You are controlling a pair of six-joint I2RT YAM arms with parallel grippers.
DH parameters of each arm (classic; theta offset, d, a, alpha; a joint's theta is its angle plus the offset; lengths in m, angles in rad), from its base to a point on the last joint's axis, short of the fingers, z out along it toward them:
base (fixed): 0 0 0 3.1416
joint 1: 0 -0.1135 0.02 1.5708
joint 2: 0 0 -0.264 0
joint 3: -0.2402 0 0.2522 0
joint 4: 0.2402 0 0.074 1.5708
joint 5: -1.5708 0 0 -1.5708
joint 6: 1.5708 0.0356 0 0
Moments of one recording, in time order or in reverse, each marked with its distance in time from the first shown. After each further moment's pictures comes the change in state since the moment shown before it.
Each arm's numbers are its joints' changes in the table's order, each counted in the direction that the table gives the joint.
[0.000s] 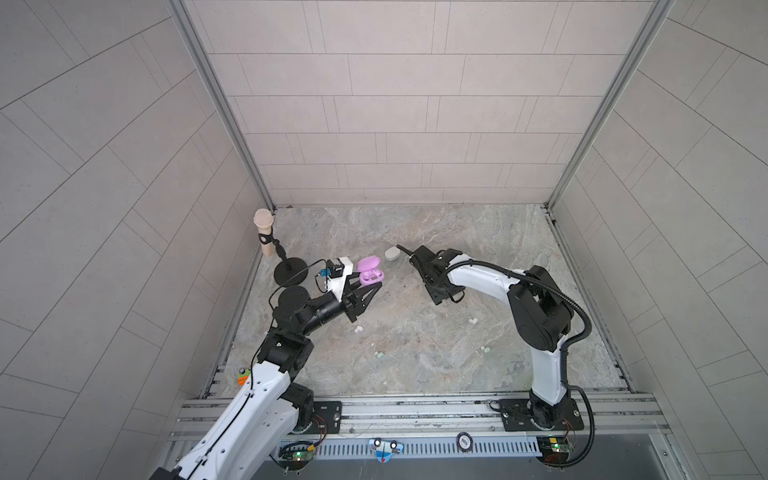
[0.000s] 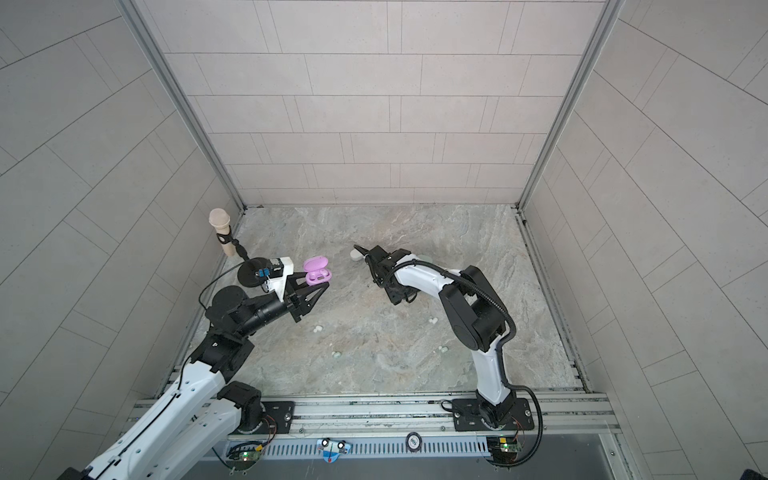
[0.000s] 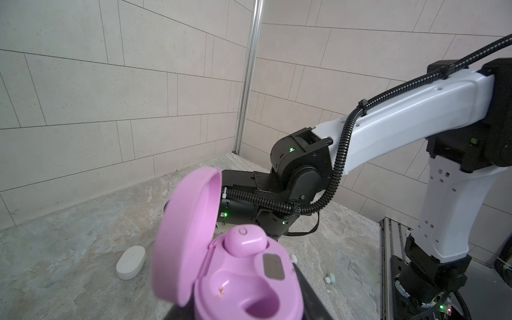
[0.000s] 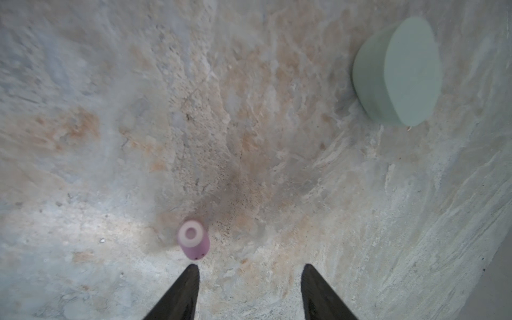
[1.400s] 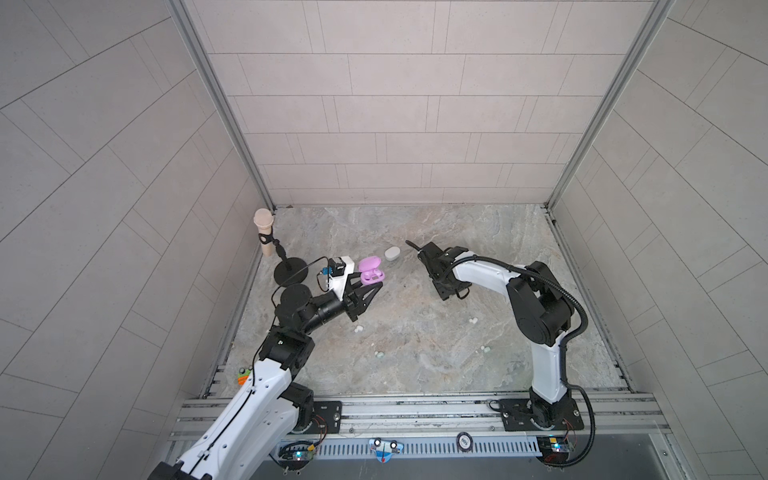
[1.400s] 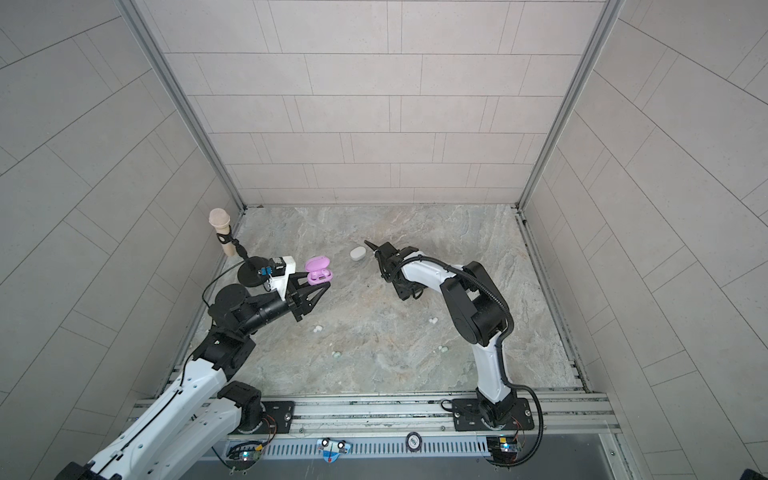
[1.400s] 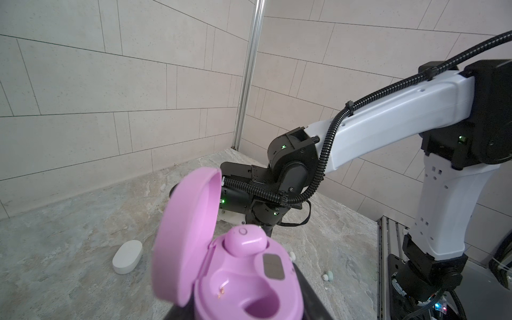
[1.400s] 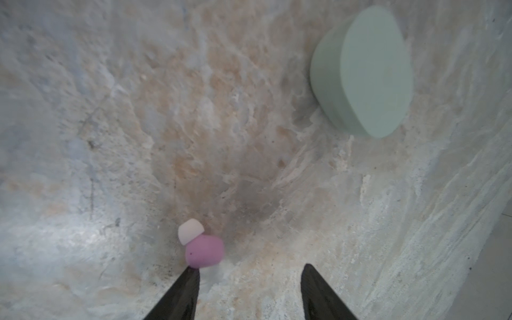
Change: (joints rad) left arm 0.000 0.021 0.000 -0.002 -0.005 -0.008; right arm 0.084 0.024 0.013 -0.050 -0.058 -0.049
